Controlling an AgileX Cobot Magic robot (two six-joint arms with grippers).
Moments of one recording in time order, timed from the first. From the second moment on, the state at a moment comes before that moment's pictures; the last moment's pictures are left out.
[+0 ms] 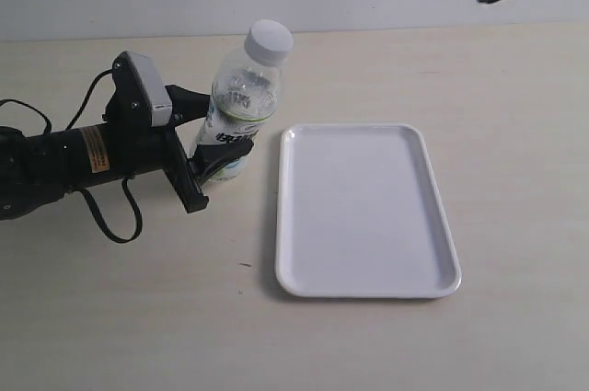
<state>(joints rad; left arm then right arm) -0.26 2.09 -0.78 0.87 -1.11 0.04 0.02 1.51 -1.39 0.40 1.09 -0.17</state>
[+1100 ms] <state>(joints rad) -0.26 2.09 -0.78 0.87 -1.08 0.03 0.42 1.78 -1.62 0.38 0.96 -0.23</state>
